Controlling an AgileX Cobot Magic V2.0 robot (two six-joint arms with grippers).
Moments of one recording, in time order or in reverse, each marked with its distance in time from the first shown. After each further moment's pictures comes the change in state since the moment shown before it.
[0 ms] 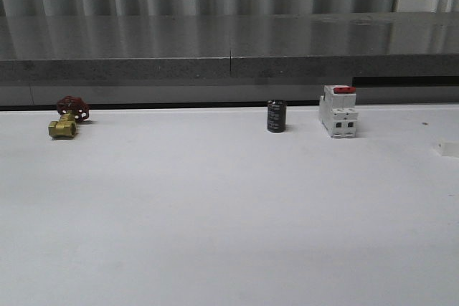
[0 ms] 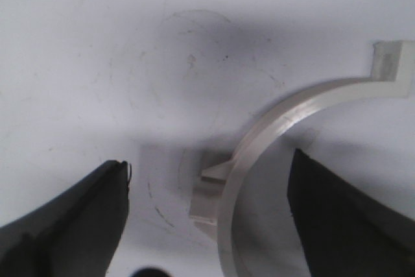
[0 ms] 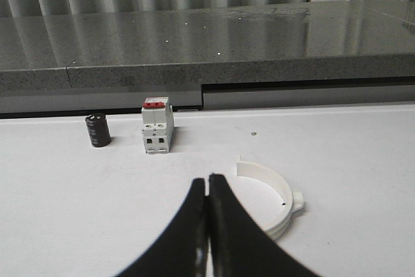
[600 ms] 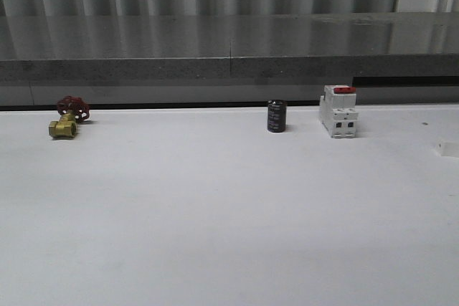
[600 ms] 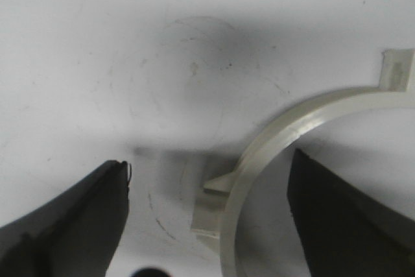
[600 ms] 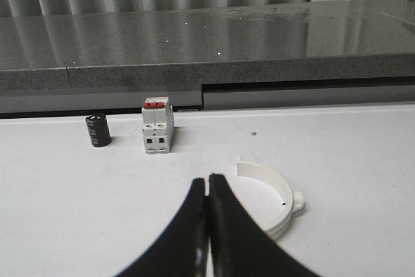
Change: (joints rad) left arm 0.002 0.011 -0.002 -0.005 -0.021 0.000; right arm 0.000 0.000 0.000 0.000 0.000 0.000
